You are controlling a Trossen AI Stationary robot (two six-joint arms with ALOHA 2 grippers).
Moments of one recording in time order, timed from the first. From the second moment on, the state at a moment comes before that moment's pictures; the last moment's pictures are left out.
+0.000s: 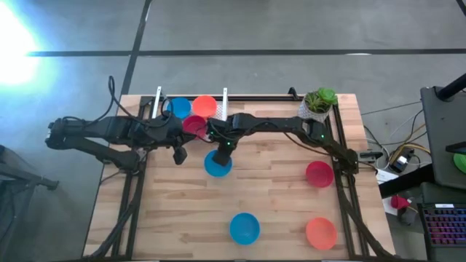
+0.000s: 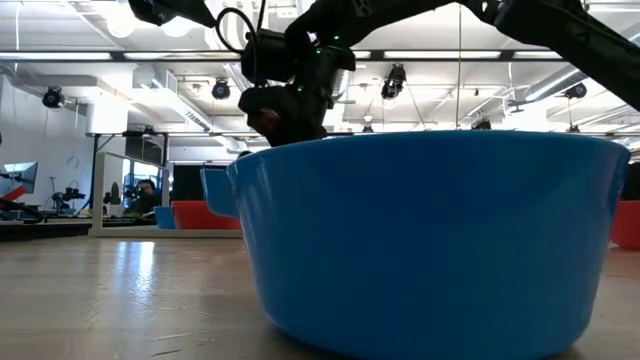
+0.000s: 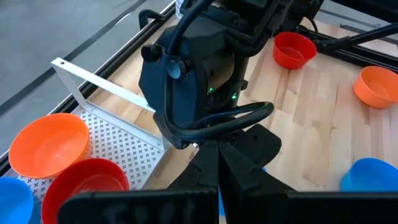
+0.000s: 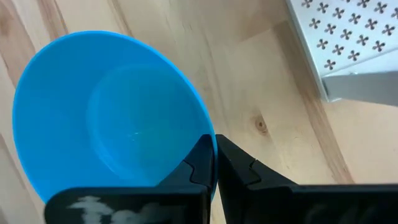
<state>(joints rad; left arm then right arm) -0.09 0.96 1.14 -0.78 -0.38 -0.39 -0.15 2.35 2.12 -1.02 -0.16 0.34</state>
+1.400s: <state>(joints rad) -0.09 0.97 1.14 -0.90 -0.36 -0.42 -0.08 2.03 2.12 -1.17 0.11 0.25</state>
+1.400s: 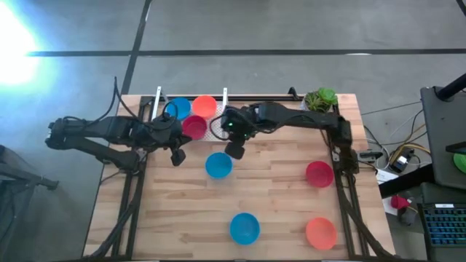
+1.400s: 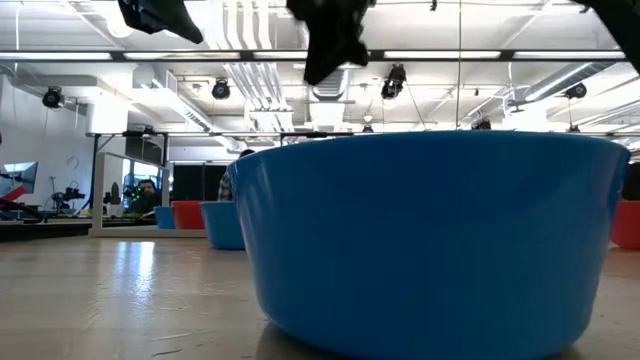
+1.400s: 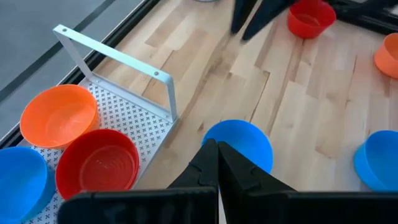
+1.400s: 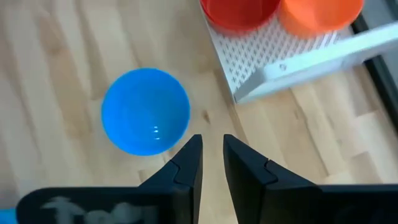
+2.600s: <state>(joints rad) -0.08 1.35 1.01 -0.79 -0.37 -0.34 -0.02 1.51 1.74 -1.02 0.21 0.22</state>
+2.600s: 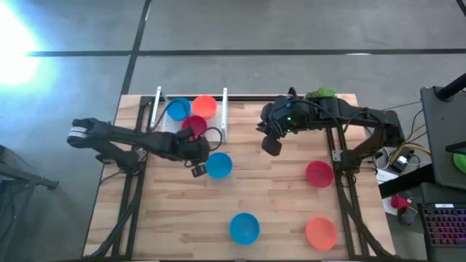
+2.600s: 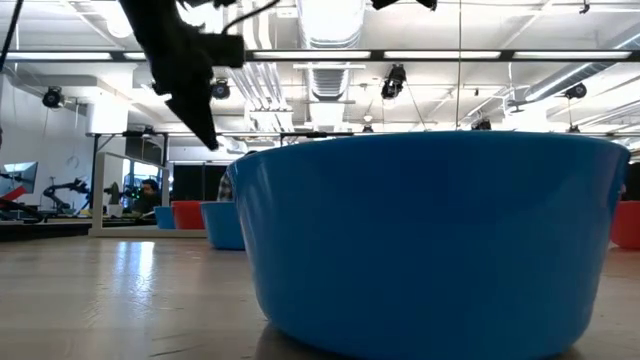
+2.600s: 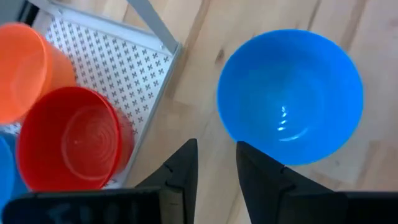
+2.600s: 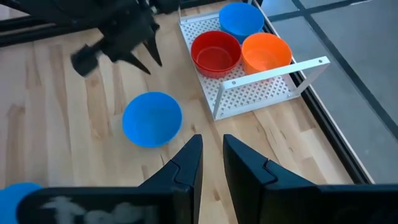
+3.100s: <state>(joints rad) 0.01 1.43 0.91 -0.55 -0.29 -0.77 -0.02 1.49 1.70 -1.00 0.20 0.18</state>
